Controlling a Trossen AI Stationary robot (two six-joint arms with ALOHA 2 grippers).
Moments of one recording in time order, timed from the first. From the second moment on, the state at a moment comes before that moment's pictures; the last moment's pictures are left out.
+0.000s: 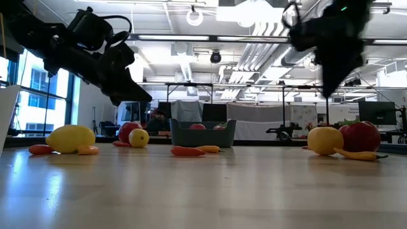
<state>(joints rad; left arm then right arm) 0.31 1.15 0.29 0.43 0.14 -0.14 0.22 1.39 1.00 -0.98 0.21 0.95</state>
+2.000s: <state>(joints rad) 0.73 1.44 0.57 -0.22 -0.12 0.28 -0.13 1.39 0.94 -0.46 0.21 0.17</state>
